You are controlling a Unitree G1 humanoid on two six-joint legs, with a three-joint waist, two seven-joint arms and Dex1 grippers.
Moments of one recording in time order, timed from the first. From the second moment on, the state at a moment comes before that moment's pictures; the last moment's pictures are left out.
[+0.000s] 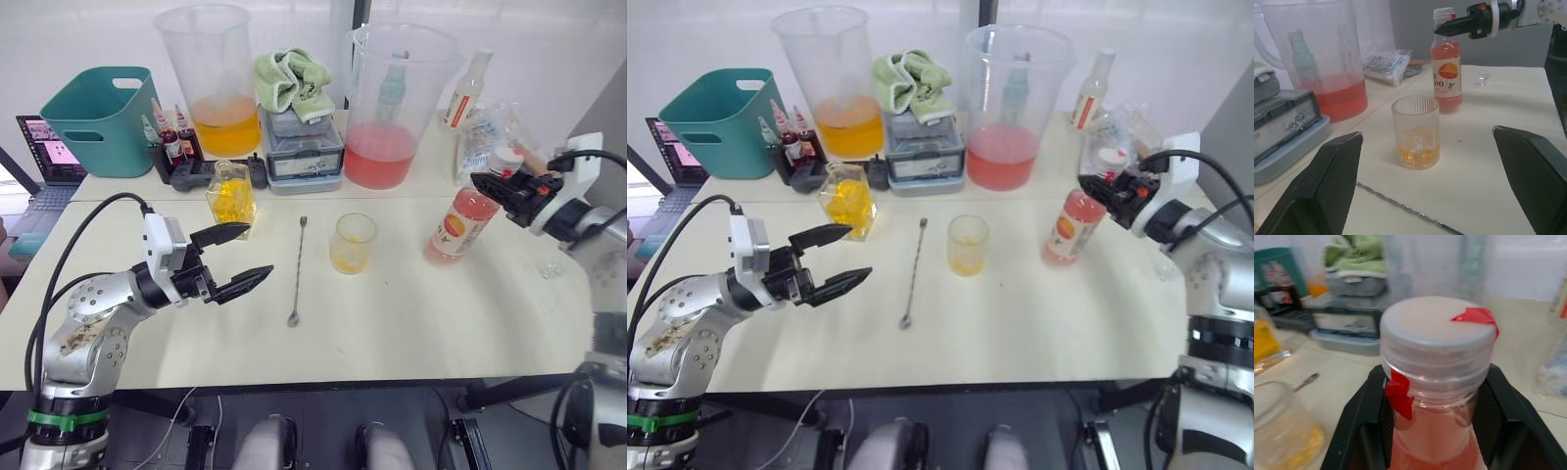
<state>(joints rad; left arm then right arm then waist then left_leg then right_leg) -0.25 0.64 0.18 -0.24 -0.63 0.28 -1.02 -0.61 -0.78 -0.33 0.07 0.61 0.67 0.73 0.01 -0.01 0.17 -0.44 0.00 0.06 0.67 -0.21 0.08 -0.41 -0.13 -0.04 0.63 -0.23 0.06</state>
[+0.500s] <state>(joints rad) -0.34 0.63 0.11 -0.16 -0.61 0.27 -1.11 -0.49 -0.67 -0.24 -0.53 1.00 0.97 0.61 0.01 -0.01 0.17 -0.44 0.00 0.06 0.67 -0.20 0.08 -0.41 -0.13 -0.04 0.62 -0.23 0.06</state>
